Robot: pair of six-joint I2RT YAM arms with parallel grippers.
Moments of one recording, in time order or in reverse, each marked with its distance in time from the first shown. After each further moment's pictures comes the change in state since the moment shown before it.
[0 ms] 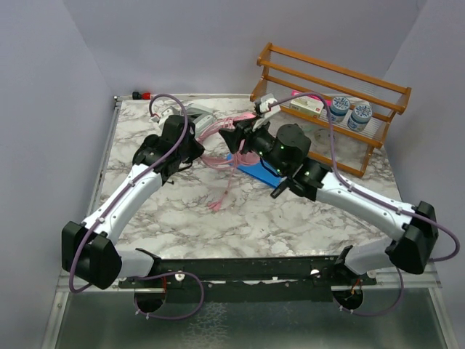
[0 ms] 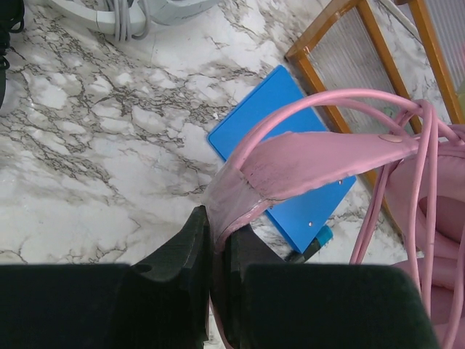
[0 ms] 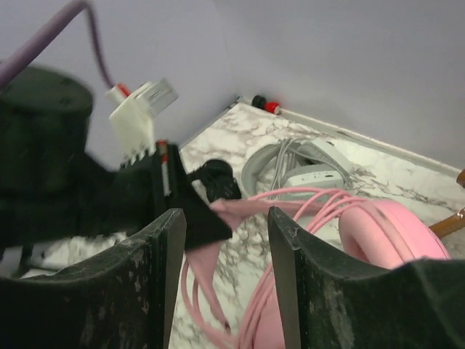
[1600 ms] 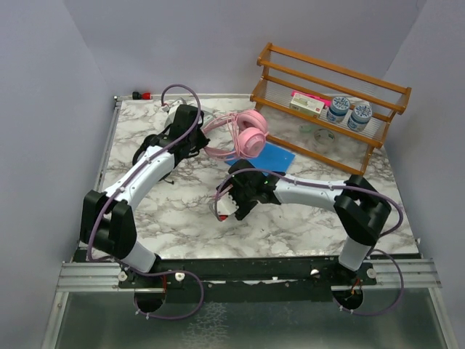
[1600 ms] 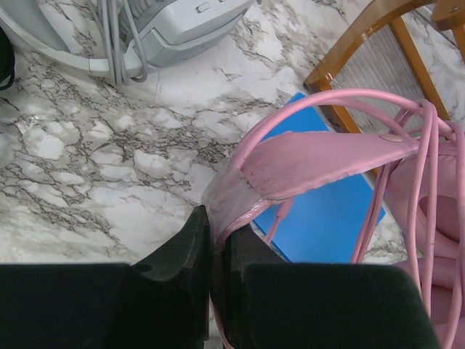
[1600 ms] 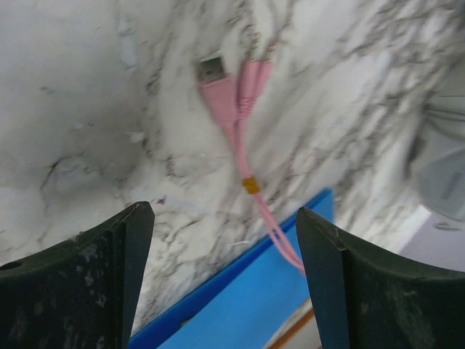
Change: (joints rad) left arm 0.023 0.209 0.122 0.048 -0.025 0.069; right arm 0.055 0.293 -0.159 -0.524 -0.332 -1.590
